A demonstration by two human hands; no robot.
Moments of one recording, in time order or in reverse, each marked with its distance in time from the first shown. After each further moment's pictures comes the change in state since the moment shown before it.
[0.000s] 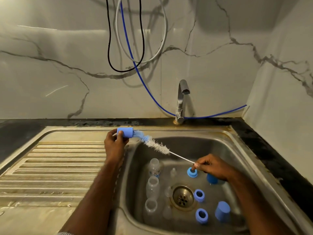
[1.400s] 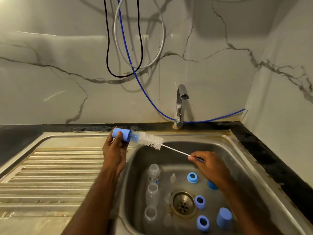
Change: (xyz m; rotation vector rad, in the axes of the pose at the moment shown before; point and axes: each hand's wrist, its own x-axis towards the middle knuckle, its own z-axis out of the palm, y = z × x) left_hand -0.008 0.016 0.004 -0.591 -0.109 -0.170; right_hand 0.005 -0.026 0.016 -0.184 0.448 -0.116
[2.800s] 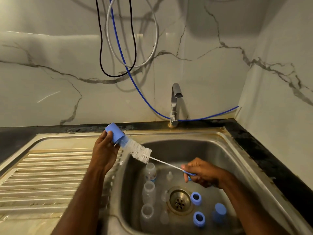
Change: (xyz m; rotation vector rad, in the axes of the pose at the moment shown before) left_hand 0.002 0.022 -0.011 0.024 -0.204 -0.087; right_hand -0.008 -0.004 -0.009 0.563 -0.652 0.248
